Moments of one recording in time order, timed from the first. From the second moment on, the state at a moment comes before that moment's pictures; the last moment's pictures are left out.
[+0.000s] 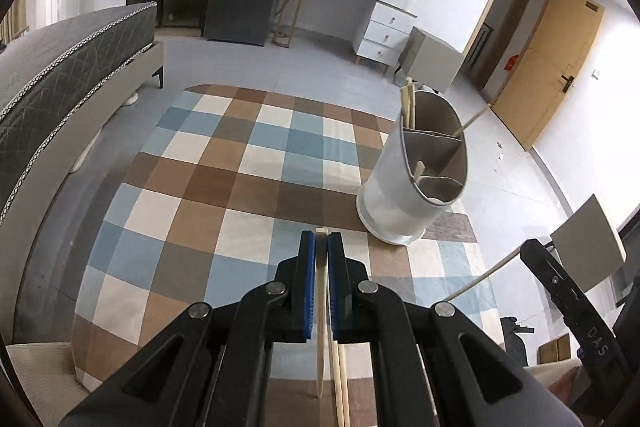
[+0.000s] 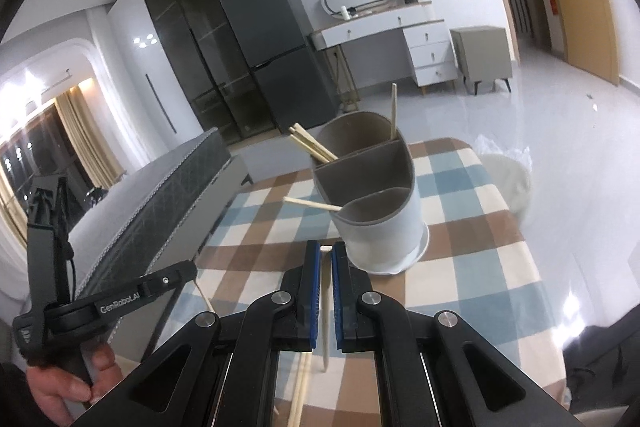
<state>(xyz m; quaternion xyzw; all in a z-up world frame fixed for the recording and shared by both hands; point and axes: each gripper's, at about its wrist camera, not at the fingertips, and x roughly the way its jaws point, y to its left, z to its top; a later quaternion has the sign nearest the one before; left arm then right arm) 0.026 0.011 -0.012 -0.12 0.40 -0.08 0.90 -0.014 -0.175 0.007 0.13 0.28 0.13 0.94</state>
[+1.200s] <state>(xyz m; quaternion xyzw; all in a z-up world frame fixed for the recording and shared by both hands) 0.098 -0.022 0.132 -0.17 0.30 -0.18 0.92 0.049 -0.210 0.122 0.07 0.23 0.16 0.96</state>
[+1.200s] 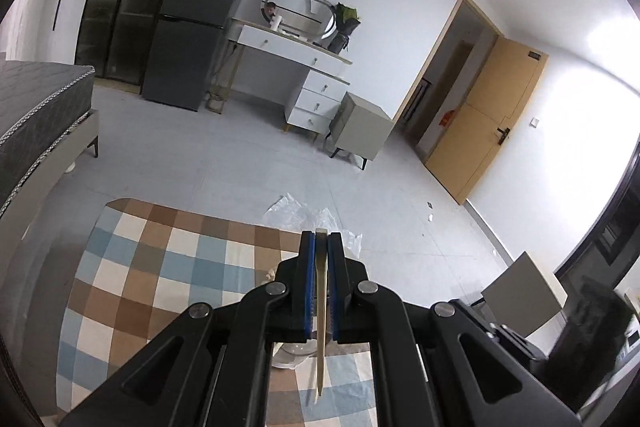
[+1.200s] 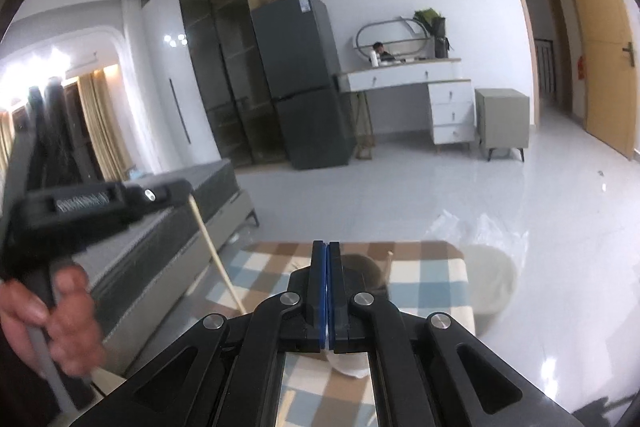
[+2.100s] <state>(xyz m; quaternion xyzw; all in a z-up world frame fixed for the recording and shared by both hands) 0.096 0.010 0.089 -0.16 0.36 -0.14 0.91 0.222 -0.278 -0.089 0.15 0.50 0.08 0.85</state>
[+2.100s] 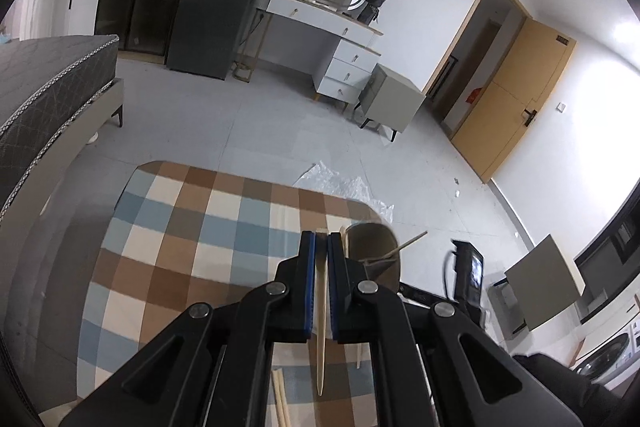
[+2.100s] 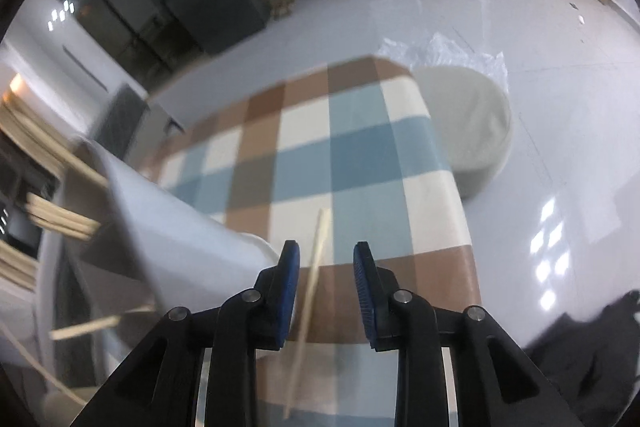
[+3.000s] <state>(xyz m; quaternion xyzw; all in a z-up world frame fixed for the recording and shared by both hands) 0.089 0.025 0.071 -0.15 0.39 -0.10 0.90 0.249 -0.267 -0.134 0.10 0.54 0.06 0.83</state>
